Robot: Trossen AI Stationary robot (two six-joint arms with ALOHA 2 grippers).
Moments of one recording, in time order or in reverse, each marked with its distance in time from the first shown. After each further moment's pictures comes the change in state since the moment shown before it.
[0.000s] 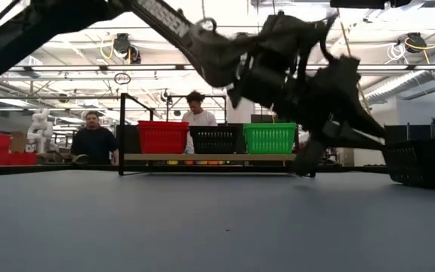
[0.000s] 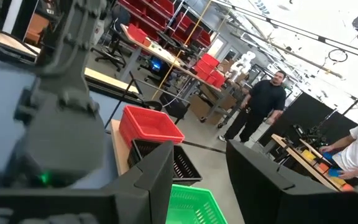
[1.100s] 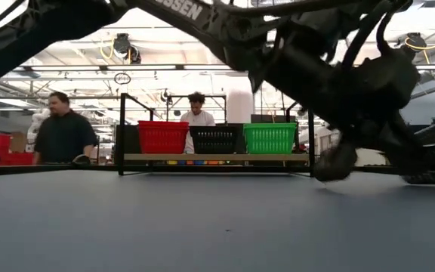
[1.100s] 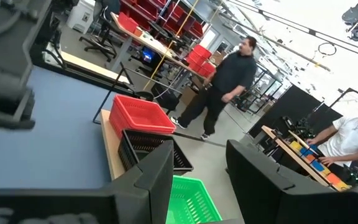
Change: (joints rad) left arm -0.101 0.114 0.279 -0.278 -0.188 0.000; right arm 0.001 0.002 0.000 -0.034 0.053 0.014
